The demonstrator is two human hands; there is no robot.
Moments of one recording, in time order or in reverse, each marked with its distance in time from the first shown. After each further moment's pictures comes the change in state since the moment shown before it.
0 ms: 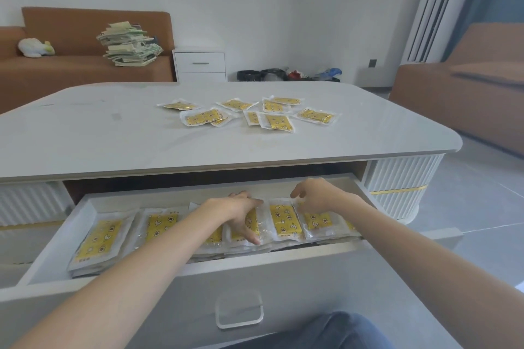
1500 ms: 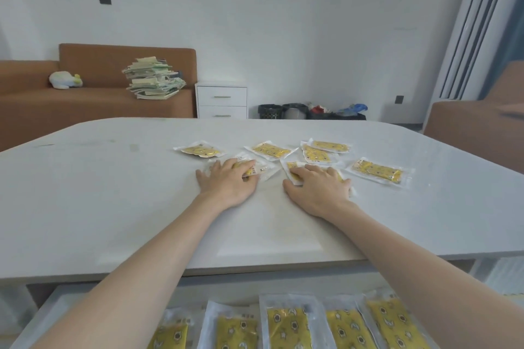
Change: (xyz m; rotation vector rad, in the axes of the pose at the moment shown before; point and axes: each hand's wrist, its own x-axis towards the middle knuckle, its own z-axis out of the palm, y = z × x) left_hand 0.117 -0.144 -0.110 -0.222 0.641 -0.318; right_hand 0.174 -0.082 -0.056 -0.058 0.455 0.098
